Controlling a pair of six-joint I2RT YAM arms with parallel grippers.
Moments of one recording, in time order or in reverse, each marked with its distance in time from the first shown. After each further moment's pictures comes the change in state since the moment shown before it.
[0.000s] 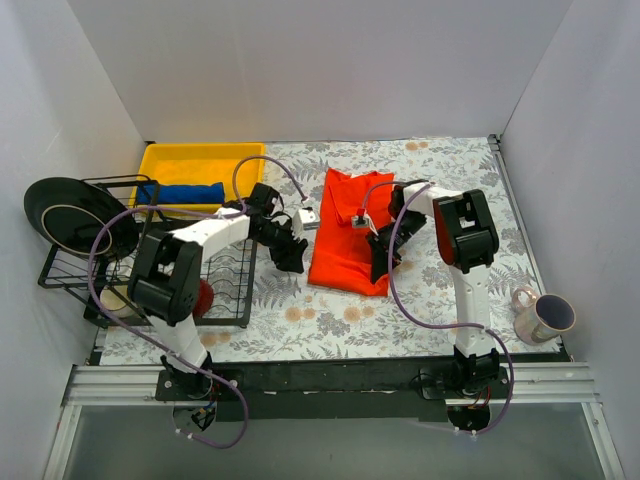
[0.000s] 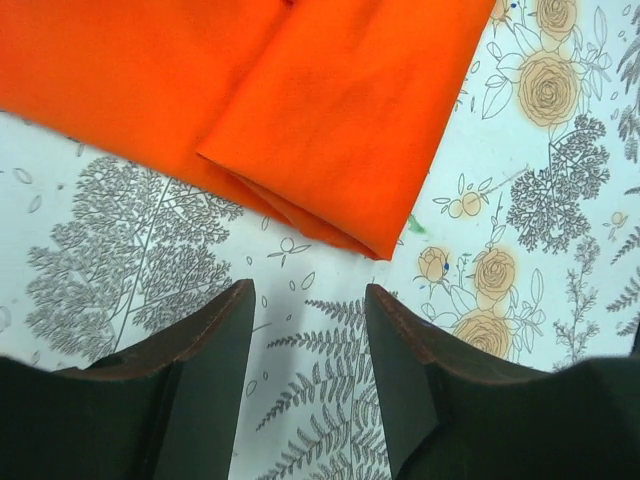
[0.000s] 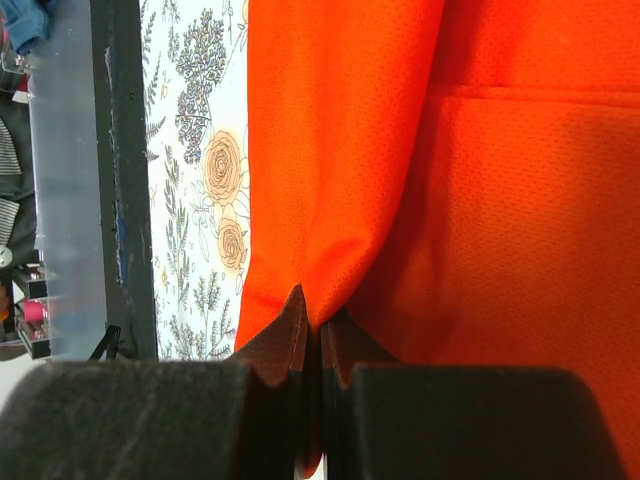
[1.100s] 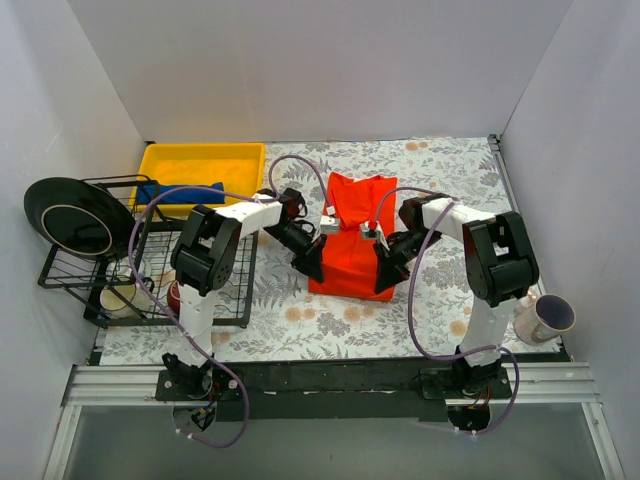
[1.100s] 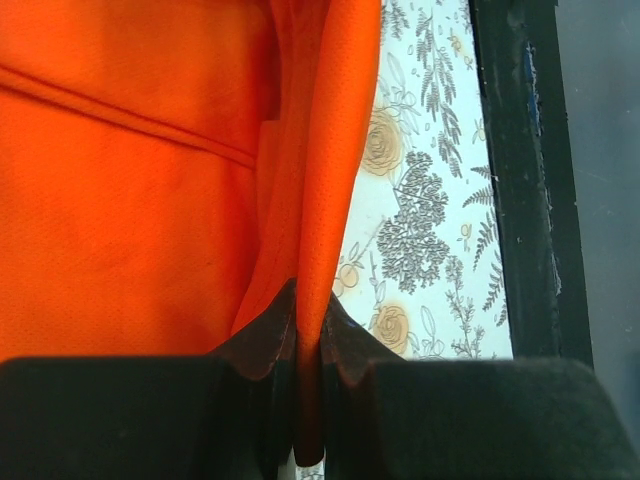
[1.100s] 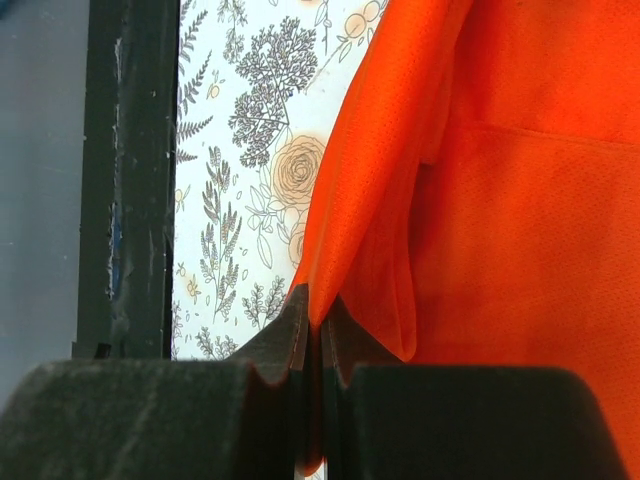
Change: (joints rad) left arm -0.080 0.299 0.280 -0.365 0.292 0.257; right arm 0.014 -0.429 -0.405 0.257 -0.022 0.029
